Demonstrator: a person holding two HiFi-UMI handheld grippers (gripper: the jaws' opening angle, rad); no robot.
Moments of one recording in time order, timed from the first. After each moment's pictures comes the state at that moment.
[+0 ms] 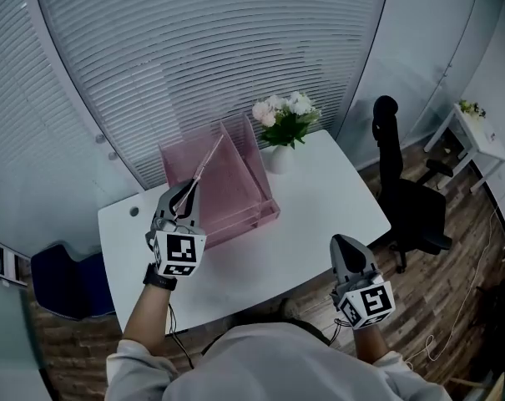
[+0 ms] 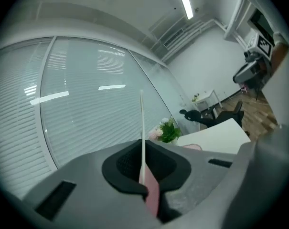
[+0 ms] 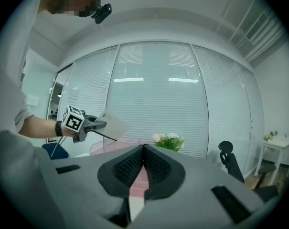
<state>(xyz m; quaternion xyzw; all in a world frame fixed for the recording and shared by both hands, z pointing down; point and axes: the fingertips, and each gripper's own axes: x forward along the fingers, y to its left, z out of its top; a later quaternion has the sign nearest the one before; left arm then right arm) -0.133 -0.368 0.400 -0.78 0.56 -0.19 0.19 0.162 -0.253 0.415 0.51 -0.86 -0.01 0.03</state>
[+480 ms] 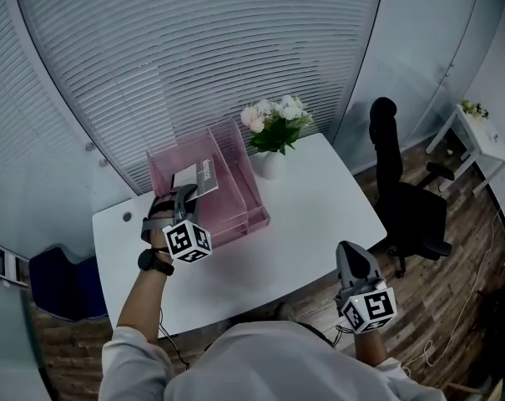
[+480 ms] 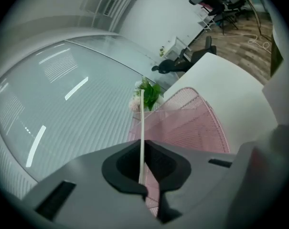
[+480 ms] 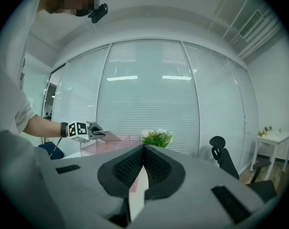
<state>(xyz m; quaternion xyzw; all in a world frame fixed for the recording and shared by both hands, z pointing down) -0.111 -0.433 0.494 -0.67 0.47 -0.49 0.31 0.225 -0.276 0.432 0.53 -0.85 0.01 0.04</state>
